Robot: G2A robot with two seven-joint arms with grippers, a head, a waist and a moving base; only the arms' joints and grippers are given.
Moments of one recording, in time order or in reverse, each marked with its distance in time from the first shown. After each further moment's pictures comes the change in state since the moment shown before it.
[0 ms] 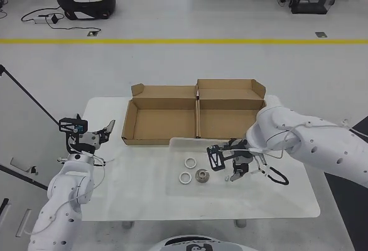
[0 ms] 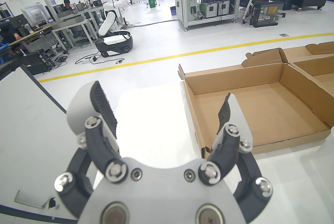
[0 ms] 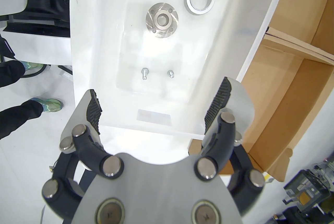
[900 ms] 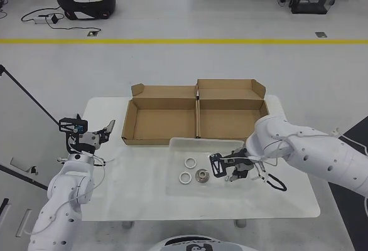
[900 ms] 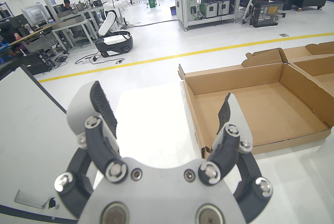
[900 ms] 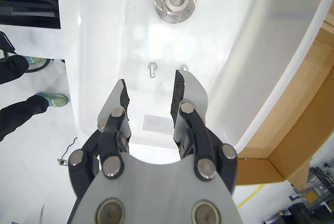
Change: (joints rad) left arm 0.000 0.000 0.000 0.000 0.000 0.000 0.000; right arm -0.098 -0.010 0.002 0.055 -0.100 -0.017 -0.017
